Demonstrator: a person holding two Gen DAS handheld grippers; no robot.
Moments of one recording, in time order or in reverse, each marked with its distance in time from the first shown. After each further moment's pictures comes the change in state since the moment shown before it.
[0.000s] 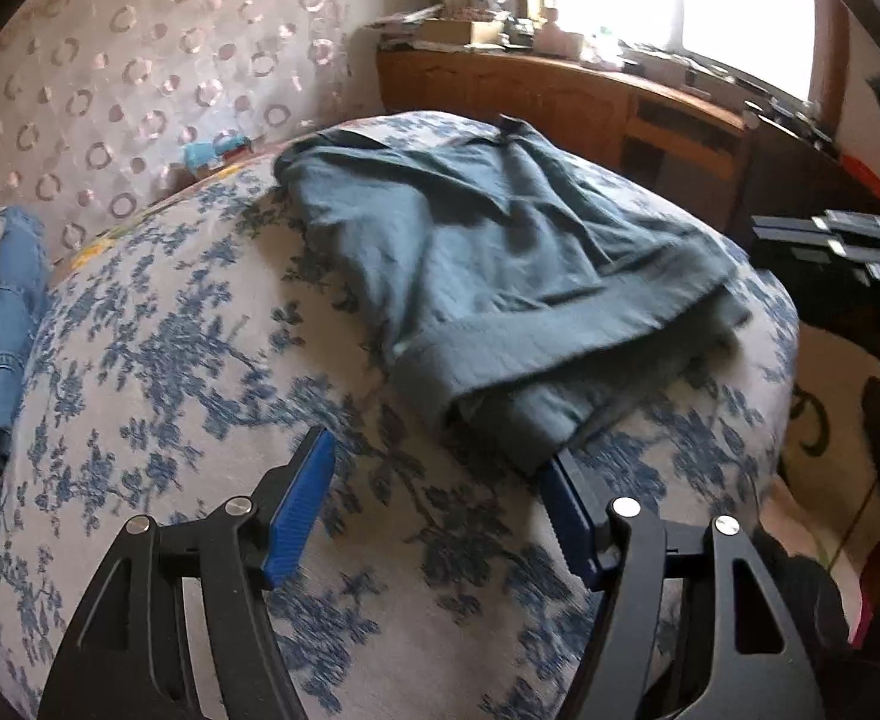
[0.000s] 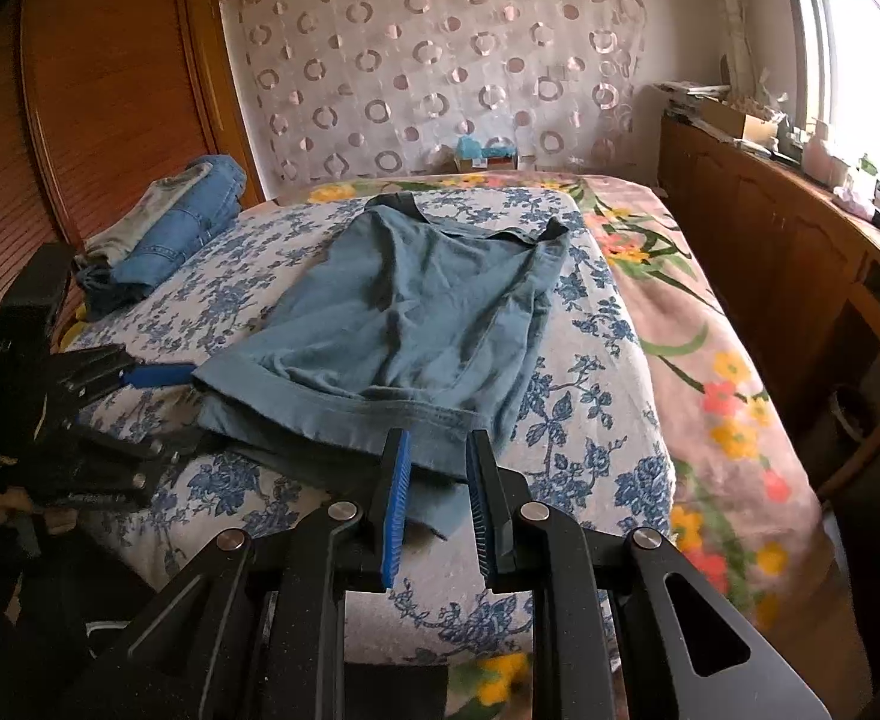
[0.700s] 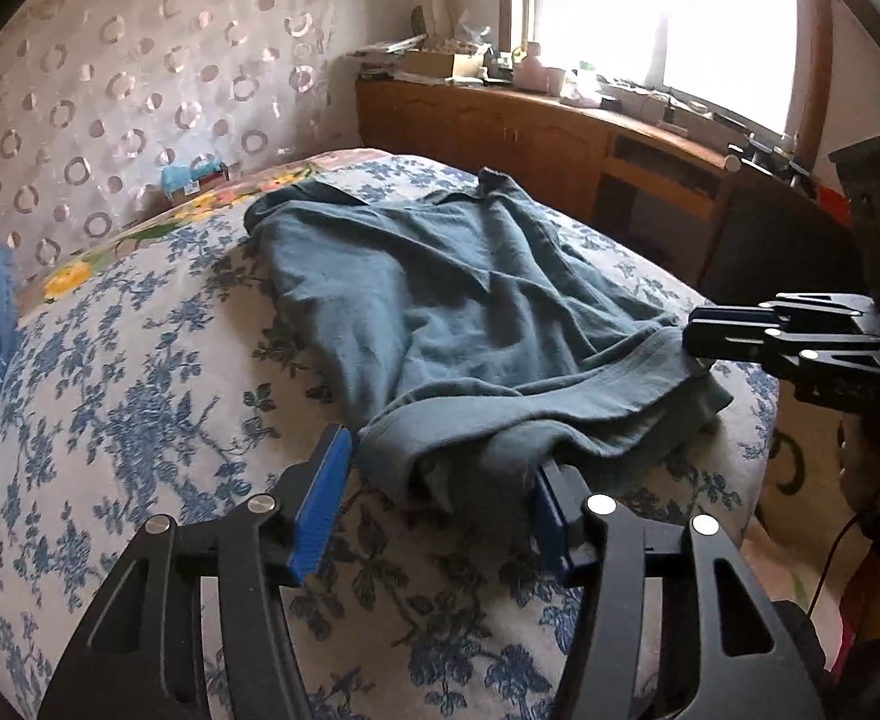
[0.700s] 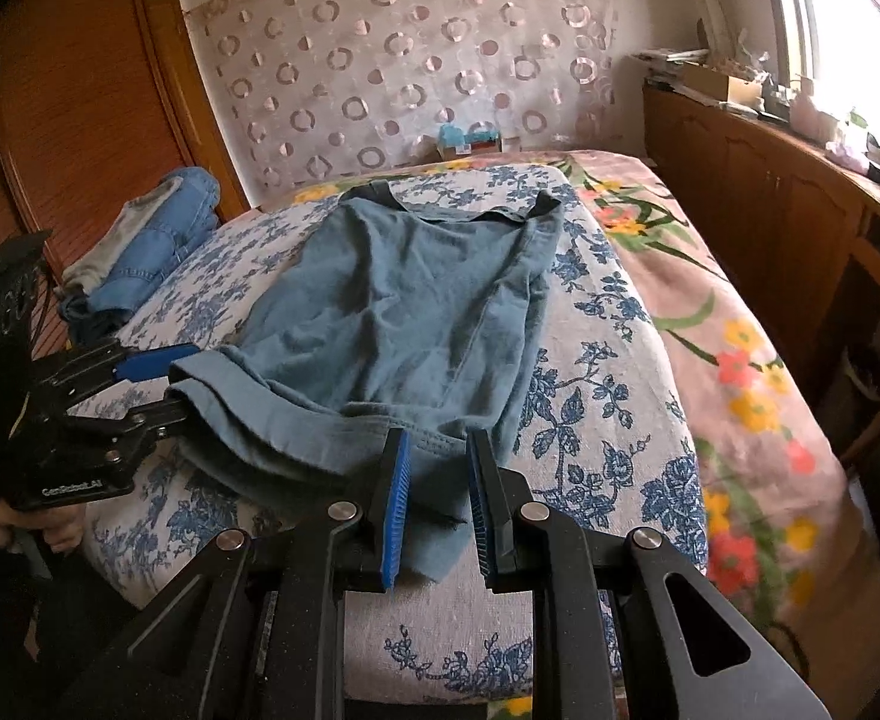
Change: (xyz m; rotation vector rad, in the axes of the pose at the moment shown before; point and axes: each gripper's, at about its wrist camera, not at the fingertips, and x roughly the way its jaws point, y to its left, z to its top) left arm 0.011 0.000 0.030 0.004 -0.067 -0.091; right arm 0.032 -0.008 0.006 0.092 0.031 0.004
